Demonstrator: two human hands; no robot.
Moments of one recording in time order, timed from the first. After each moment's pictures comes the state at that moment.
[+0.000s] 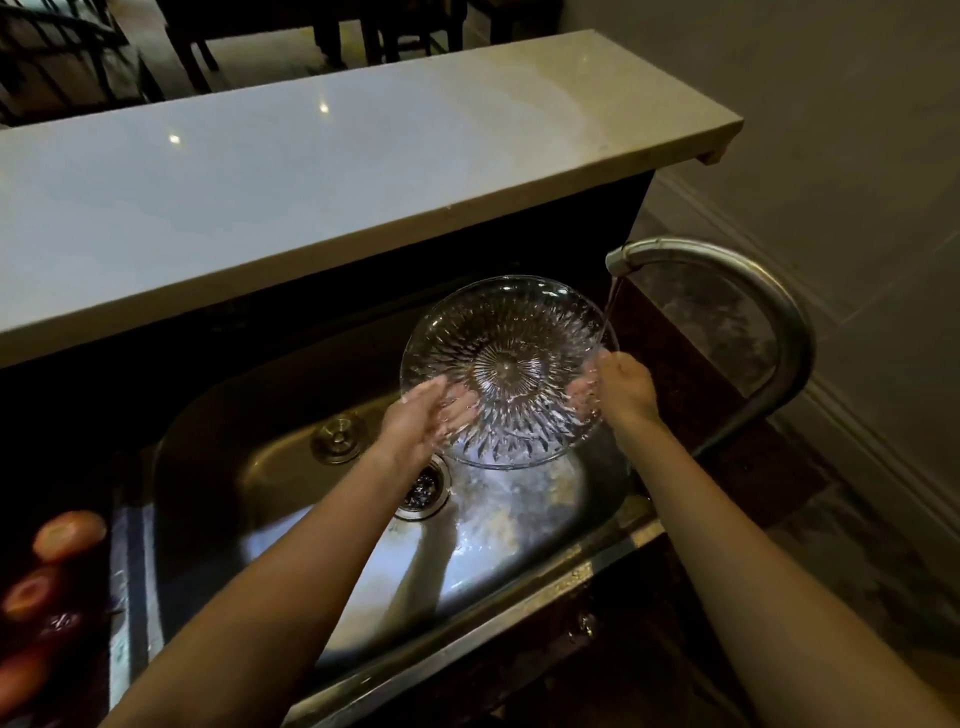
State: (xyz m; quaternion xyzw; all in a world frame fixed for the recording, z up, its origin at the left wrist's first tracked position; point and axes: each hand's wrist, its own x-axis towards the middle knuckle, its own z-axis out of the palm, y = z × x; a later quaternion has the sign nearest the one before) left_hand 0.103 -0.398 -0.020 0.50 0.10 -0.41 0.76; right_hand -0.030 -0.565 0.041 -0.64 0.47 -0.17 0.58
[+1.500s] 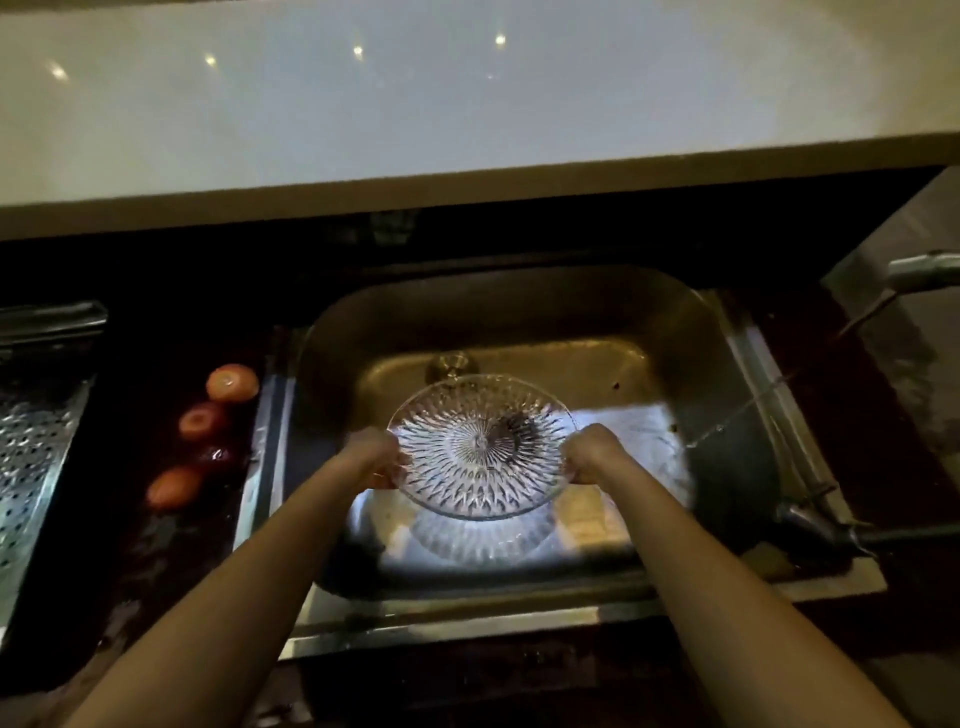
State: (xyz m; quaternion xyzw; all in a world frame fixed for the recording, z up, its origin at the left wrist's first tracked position) left_hand 0.108 -0.222 -0.056 0.76 0.26 -0.40 0.45; right_hand 0.036 -0.467 -0.070 -0.73 0.41 0.25 0.49
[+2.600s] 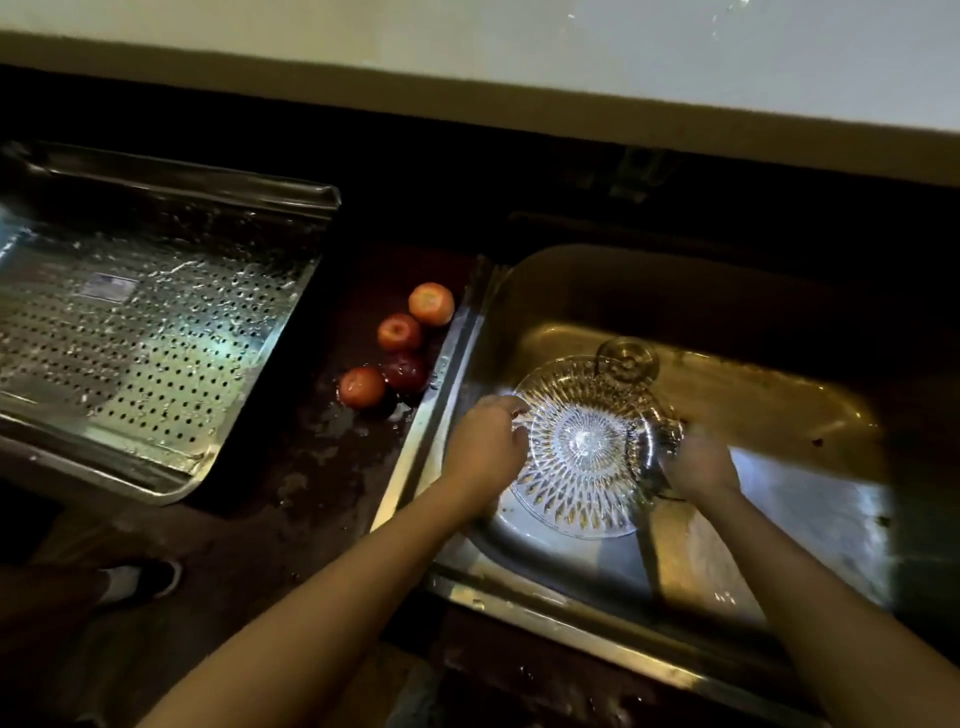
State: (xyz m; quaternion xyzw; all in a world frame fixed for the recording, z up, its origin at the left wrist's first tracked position) left_hand 0.061 -0.161 -0.051 0.94 0.04 -0.12 0.30; right_hand 0.082 -0.403 -0.127 -0.93 0.20 0.23 0.19
